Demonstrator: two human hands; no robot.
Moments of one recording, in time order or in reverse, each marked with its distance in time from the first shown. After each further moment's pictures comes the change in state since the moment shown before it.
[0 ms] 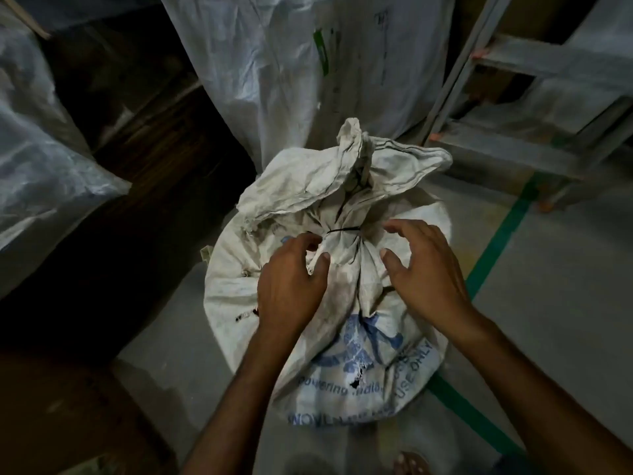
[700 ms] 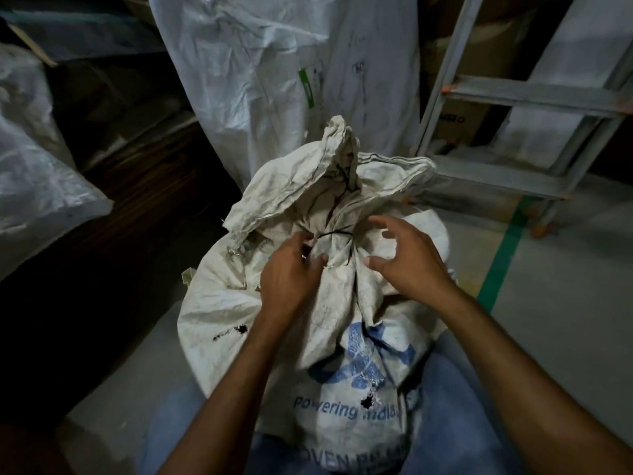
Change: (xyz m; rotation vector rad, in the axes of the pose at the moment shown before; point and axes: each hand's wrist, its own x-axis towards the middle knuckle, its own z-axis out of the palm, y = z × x) left_hand 0.027 -0.049 0.085 -0.033 0.086 0.113; right_hand 0.018 0.065 0.056 0.129 0.035 -0.007
